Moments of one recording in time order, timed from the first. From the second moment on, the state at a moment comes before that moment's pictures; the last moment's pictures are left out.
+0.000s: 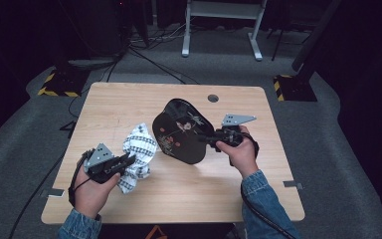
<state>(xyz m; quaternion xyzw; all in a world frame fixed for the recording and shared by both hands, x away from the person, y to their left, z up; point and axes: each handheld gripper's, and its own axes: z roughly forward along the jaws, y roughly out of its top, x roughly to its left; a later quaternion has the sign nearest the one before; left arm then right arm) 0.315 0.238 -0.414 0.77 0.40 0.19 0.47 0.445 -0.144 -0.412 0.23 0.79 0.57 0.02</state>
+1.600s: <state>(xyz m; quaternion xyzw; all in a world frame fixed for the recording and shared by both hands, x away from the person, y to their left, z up) 0.354 0.174 -0.399 0.81 0.31 0.21 0.44 0.382 -0.143 -0.409 0.21 0.81 0.54 0.02</state>
